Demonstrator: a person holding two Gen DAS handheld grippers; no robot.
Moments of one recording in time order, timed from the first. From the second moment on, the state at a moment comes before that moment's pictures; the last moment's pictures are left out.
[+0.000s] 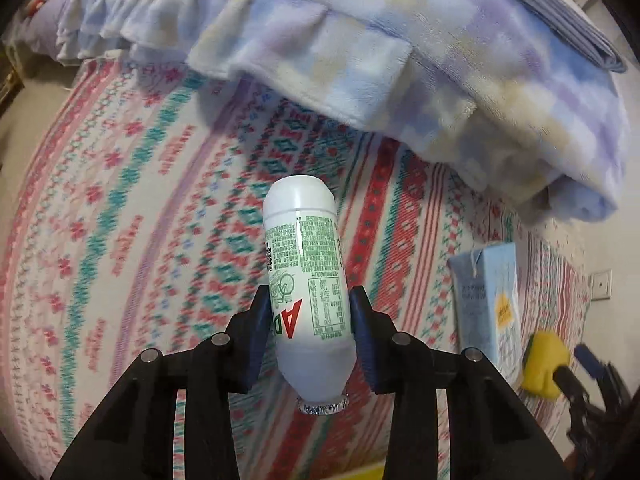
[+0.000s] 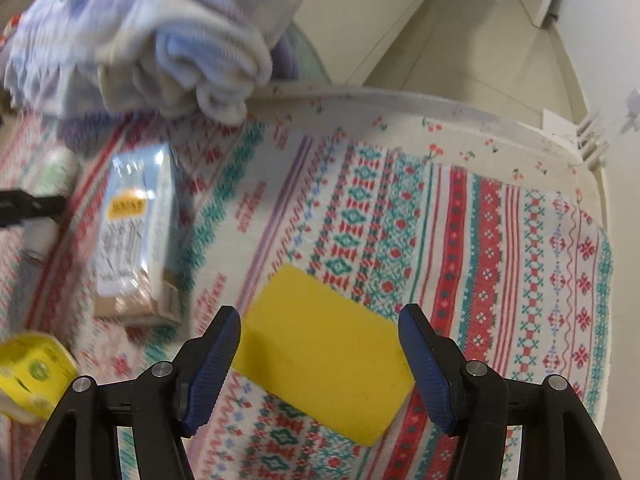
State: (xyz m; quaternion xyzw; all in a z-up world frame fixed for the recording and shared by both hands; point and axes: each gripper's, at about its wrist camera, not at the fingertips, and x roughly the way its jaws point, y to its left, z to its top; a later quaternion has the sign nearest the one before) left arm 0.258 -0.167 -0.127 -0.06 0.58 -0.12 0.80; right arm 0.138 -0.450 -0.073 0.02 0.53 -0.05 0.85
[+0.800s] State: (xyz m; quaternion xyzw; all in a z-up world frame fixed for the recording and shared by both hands) left arm 0.158 0.072 -0.020 -0.11 0.51 -0.12 0.84; right arm 0.148 -0.419 -0.064 -0.02 0.55 -0.06 0.83
